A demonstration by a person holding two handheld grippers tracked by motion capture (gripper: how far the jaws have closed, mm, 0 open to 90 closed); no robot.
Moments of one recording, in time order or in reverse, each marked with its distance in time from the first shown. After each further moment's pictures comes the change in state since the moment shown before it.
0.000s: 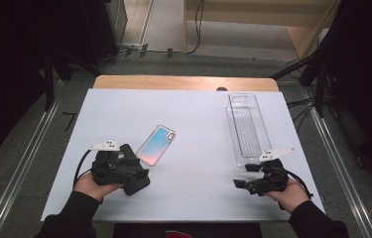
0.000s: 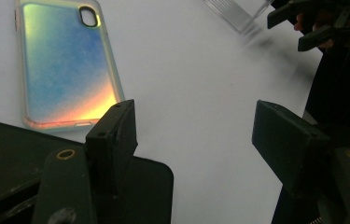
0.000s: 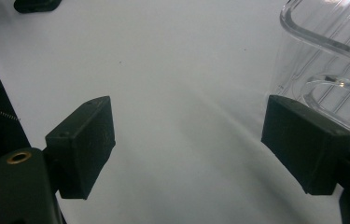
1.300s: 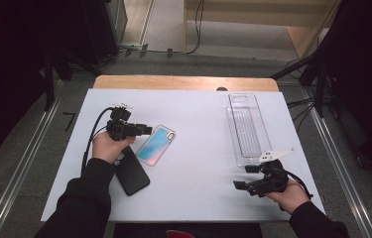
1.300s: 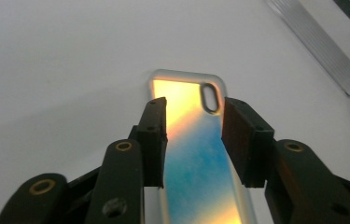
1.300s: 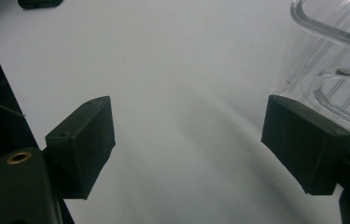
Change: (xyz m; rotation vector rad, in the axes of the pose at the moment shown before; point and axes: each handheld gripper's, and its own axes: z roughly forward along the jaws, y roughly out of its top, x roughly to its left) left arm 0.076 0.087 0.042 0.041 0.161 -0.097; right arm 0.001 -0.001 0.000 0.012 0.013 0.001
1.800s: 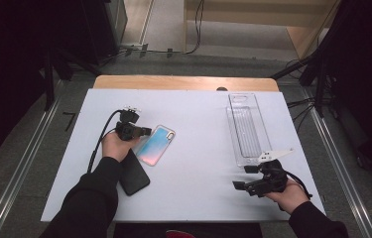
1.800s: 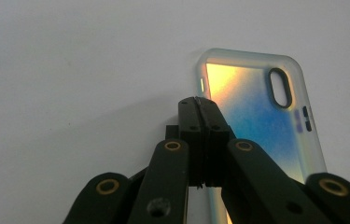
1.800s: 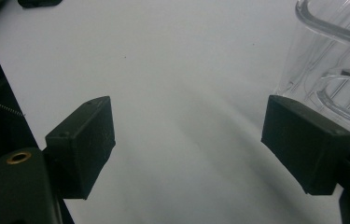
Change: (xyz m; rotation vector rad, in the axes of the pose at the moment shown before) left arm 0.022 -0.002 0.048 0.074 0.157 -0.003; right arm 0.001 0.001 0.002 0.005 0.003 0.000
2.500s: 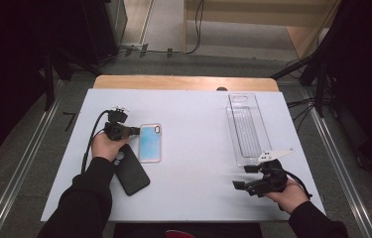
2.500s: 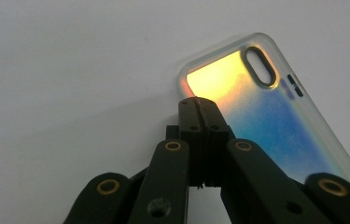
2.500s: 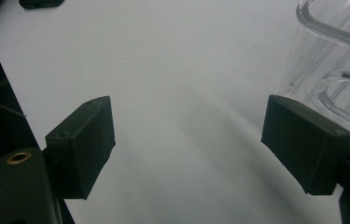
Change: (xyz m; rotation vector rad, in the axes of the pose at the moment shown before) left arm 0.023 -0.010 -0.018 -0.002 0.060 -0.056; right arm 0.000 0.000 0.000 -0.003 0.000 0.000
